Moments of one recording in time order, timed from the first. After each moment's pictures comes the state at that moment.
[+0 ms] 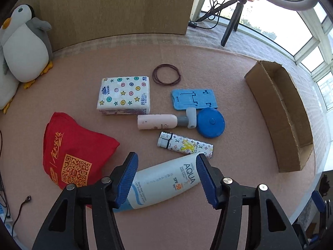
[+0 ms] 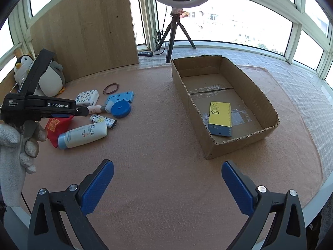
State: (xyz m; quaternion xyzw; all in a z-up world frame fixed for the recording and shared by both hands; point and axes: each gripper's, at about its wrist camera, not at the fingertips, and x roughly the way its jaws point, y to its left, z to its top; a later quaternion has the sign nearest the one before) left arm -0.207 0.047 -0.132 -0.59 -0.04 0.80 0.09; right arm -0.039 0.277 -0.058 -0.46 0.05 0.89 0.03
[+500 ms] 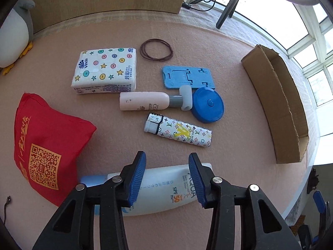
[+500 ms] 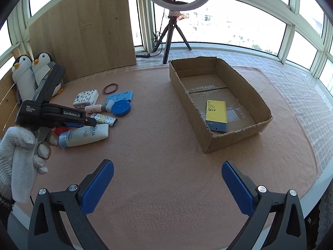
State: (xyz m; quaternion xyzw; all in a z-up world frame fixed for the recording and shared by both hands) left arm -0.202 0.057 -0.168 -0.61 -0.07 0.77 0.14; right arm -0.024 0.273 -0.052 -0.45 0.05 0.89 0.06
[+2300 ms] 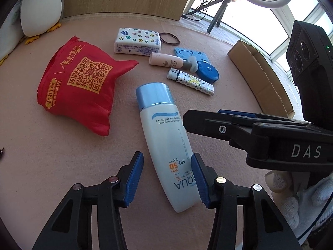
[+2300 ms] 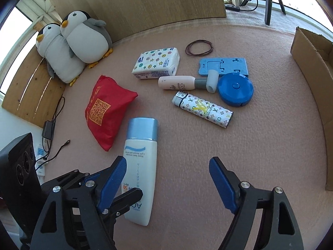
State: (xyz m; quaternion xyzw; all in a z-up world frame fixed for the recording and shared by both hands) left arm -0.108 -0.010 -0.166 -0.55 -0.10 0.81 0.18; right arm -0.160 0.149 -0.132 -0.58 0.12 0.79 -0.16
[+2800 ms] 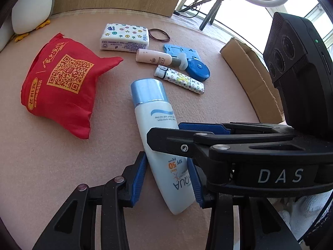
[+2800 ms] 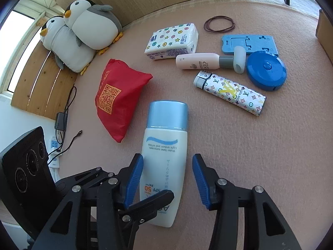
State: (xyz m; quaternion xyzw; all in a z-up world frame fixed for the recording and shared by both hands) left arm -0.112 0.002 -0.172 -0.56 -0.11 0.80 0.20; right arm -0.166 0.137 -0.149 -0.61 0.15 0.75 -0.21
